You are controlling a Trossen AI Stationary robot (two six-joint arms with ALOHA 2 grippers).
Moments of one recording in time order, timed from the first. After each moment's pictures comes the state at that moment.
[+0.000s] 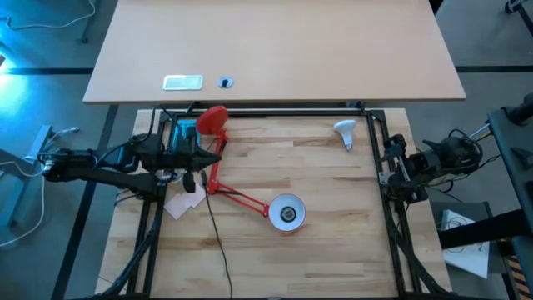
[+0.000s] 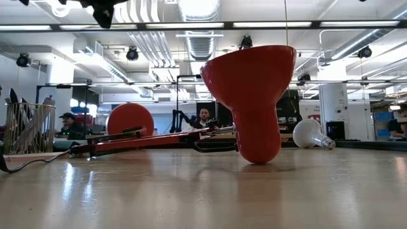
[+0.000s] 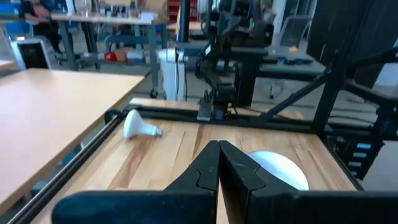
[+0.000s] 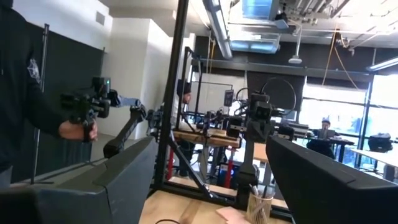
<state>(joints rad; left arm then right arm) 0.00 0.68 0.73 -0.14 -0.09 -0.06 0.35 0.01 0.48 -0.14 0.03 -0.17</state>
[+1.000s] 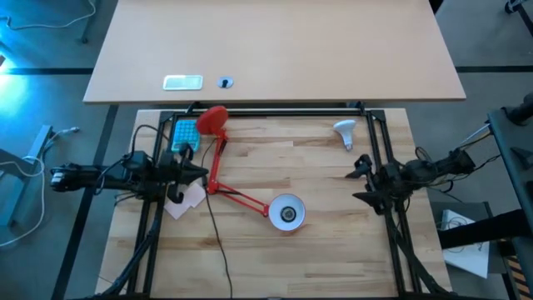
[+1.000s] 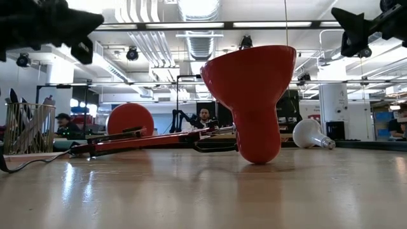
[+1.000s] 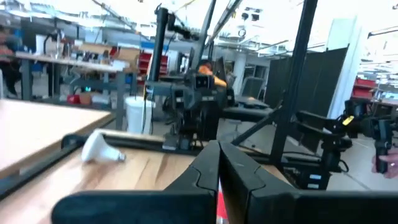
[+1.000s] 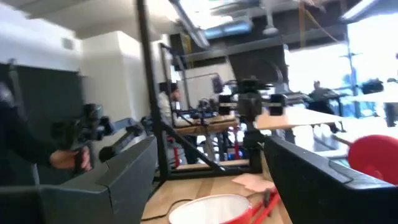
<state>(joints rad) 0.00 0.26 0.21 0.24 0.03 -0.15 0.35 0.01 0.01 0.34 0.15 0.08</state>
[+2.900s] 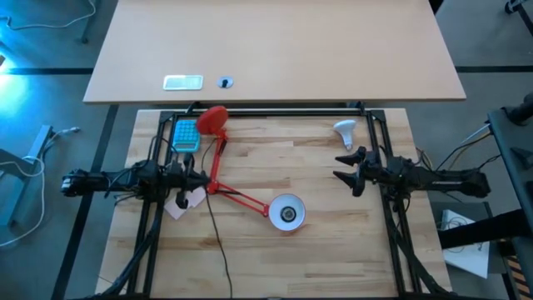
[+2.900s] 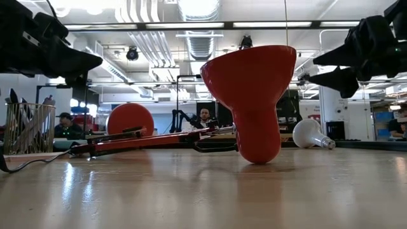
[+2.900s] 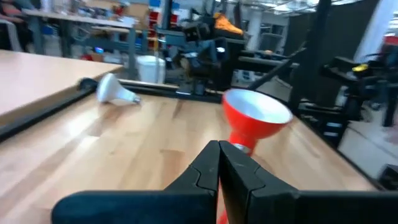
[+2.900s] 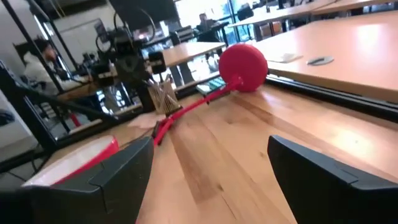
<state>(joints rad) 0.00 0.02 0.01 0.02 0.00 -0.14 -0.04 0.08 0.01 0.04 0.21 0.32</state>
